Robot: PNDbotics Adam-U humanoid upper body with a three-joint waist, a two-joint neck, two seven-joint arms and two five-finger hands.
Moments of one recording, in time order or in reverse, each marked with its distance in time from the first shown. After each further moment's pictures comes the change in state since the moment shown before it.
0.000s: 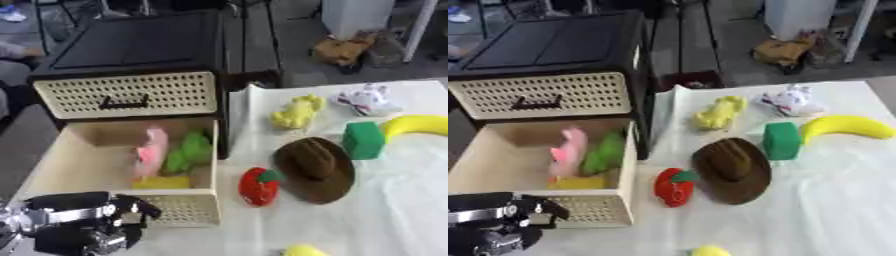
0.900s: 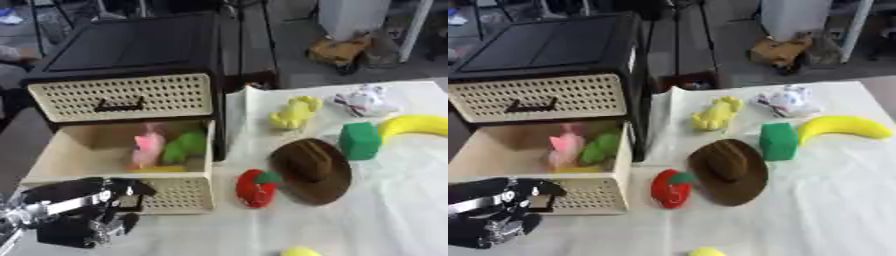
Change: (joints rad) left arm -0.030 -0.017 0.021 0.089 -0.096 -0.108 0.147; right arm -0.004 0.009 0.000 0.000 0.000 0.001 0.013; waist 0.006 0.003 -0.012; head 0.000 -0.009
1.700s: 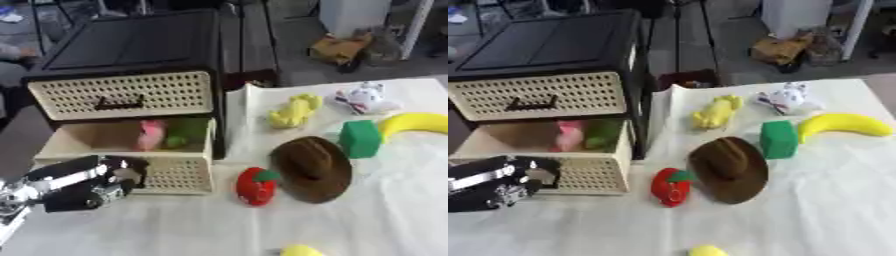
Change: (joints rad) left arm -0.089 -0.034 0.053 0.184 0.072 0.000 0.034; right arm -0.011 0.008 0.000 0.000 -0.004 0.006 0.004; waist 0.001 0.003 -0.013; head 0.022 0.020
